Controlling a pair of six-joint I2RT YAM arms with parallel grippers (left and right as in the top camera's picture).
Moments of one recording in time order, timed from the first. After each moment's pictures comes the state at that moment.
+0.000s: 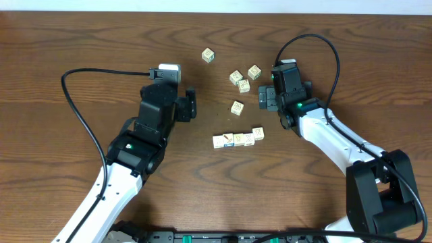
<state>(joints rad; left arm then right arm) -0.43 1.17 0.88 -0.24 -0.24 -0.21 0.35 1.72 1.03 -0.20 0.29 0.20</state>
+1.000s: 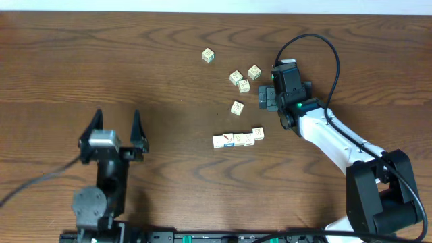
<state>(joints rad) -0.10 0.28 0.26 0.20 -0.06 -0.03 0.35 1.72 1.03 -0.20 0.29 0.20</state>
